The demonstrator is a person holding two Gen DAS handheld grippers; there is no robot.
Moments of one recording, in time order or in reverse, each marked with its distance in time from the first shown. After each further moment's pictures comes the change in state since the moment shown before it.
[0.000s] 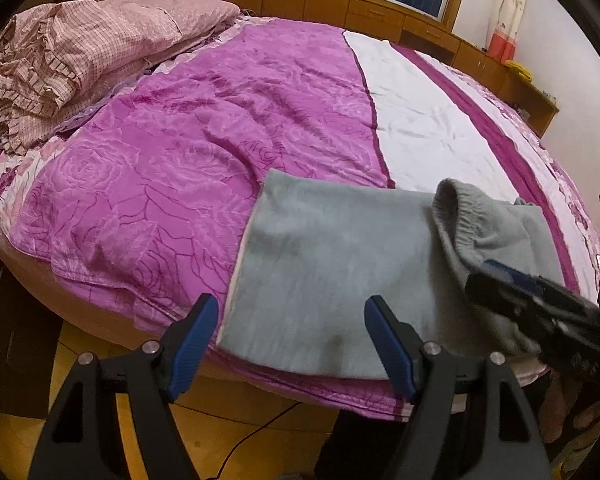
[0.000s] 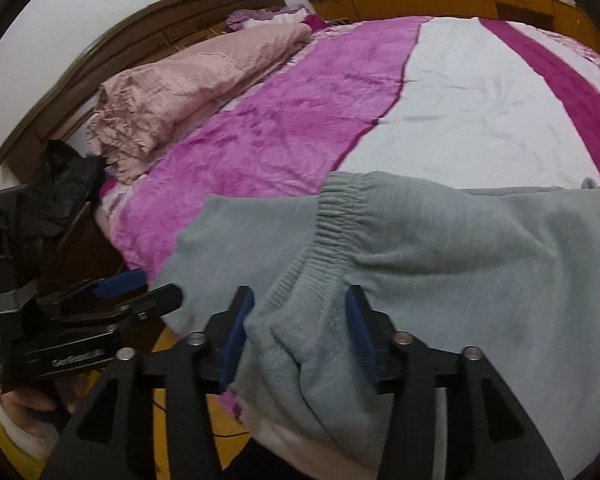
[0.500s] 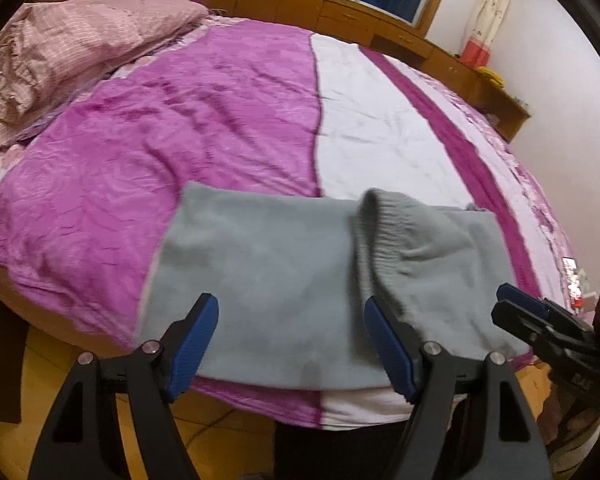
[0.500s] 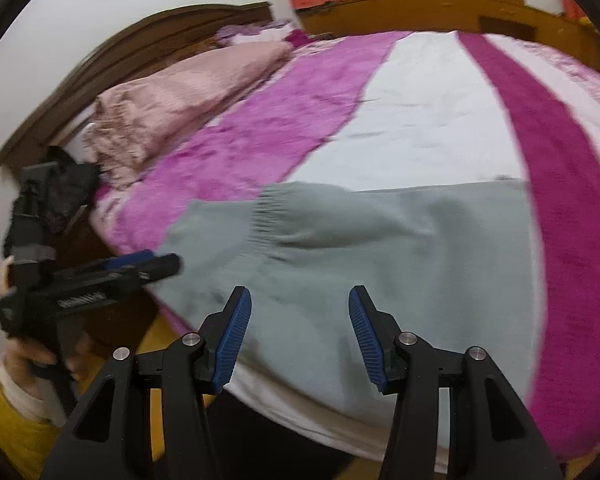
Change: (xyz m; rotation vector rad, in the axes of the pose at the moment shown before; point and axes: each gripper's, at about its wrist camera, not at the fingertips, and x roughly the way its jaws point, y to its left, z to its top) left arm -0.008 -0.043 0.008 0.006 0.003 -0.145; right arm -0.076 -0.038 -0.018 0.001 -0.047 -0.106
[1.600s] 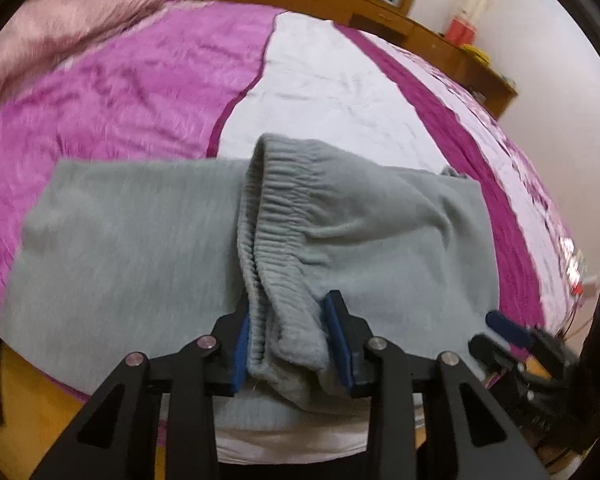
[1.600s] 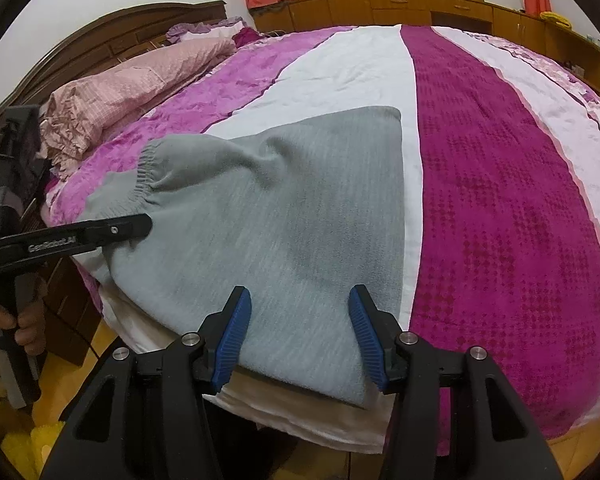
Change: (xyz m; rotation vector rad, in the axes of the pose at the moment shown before) left arm 0.064 -0.068 -0.011 0.001 0.059 -0.040; right arm -0.006 -0.080 -0.053 0.033 0.002 -0.141
